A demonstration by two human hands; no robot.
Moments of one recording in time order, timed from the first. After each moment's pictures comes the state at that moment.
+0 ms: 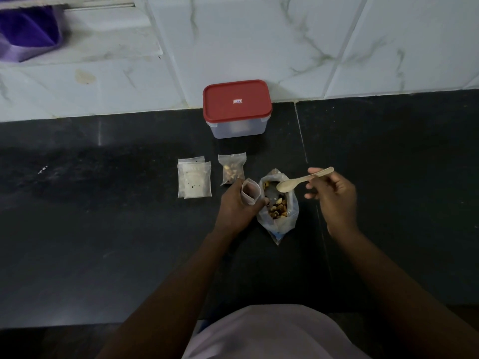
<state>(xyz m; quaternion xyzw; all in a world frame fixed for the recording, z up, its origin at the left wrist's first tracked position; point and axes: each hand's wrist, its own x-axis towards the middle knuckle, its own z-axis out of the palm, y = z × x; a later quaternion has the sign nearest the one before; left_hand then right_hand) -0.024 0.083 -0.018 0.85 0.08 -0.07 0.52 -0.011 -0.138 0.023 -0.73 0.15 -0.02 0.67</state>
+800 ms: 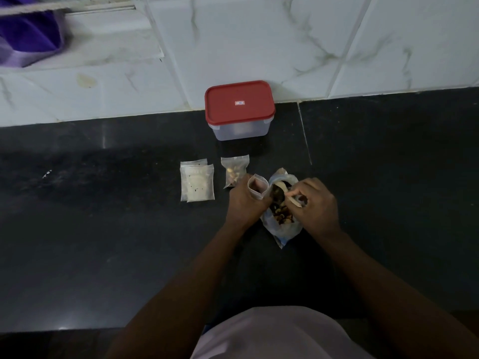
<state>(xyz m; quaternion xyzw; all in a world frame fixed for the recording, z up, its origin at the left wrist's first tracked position) -0.005 0.068 -0.017 0.83 0.08 -0.03 0.54 -0.004 -0.125 -0.021 -0.93 -0.14 -0.11 0.32</state>
